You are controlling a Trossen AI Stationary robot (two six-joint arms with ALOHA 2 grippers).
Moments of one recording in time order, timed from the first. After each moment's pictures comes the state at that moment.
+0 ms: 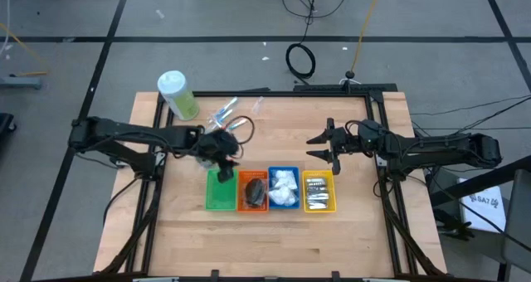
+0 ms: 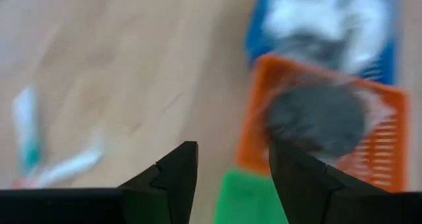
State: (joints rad) left arm 0.01 1.31 0.94 -0.55 -0.05 -0.22; right arm -0.20 0.91 0.38 0.45 -0.26 0.05
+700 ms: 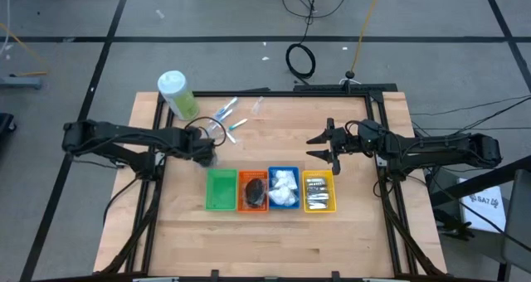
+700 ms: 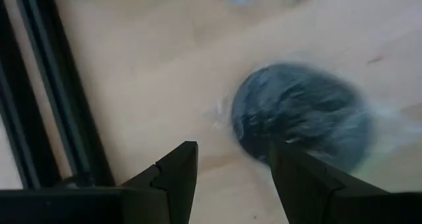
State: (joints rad) left arm 0.12 1.23 0.70 -1.04 -0.34 -1.07; right arm -0.20 0.91 0.38 0.45 -0.26 0.04
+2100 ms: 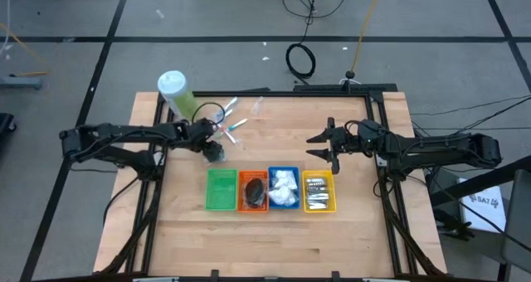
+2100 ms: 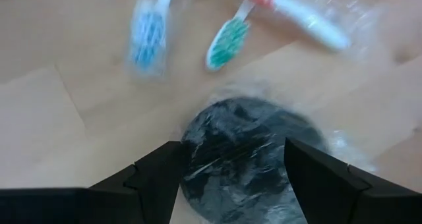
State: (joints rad) left arm 0.41 1.20 0.48 -0.41 -0.10 -0.69; right arm -0.20 0.91 0.38 0.44 -0.23 0.04
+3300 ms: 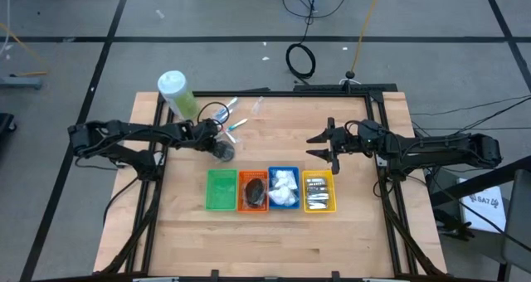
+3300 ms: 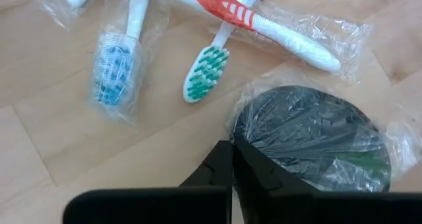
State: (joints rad) left arm 0.40 1.32 0.48 -0.33 -0.08 -0.66; right arm -0.20 0.91 0.38 0.44 -0.23 0.04
